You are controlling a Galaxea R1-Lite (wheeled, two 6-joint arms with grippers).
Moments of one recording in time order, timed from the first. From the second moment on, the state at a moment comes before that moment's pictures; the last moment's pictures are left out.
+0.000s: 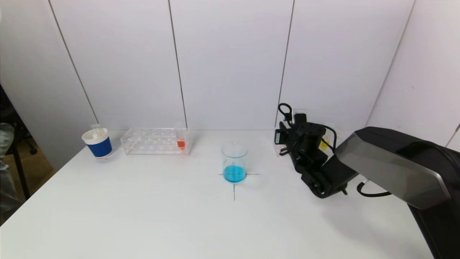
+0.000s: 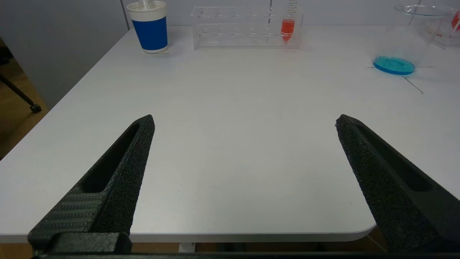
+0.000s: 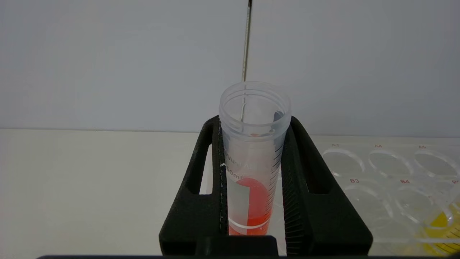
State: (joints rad) left arm -0.01 0.00 0.00 0.00 0.00 -0.02; right arm 0.39 2.47 -1.21 -1.29 -0.42 -0.04
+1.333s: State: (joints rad) left arm -0.01 0.00 0.00 0.00 0.00 -0.02; right arm 0.40 2.14 -1.47 -0.76 -0.36 -0.12
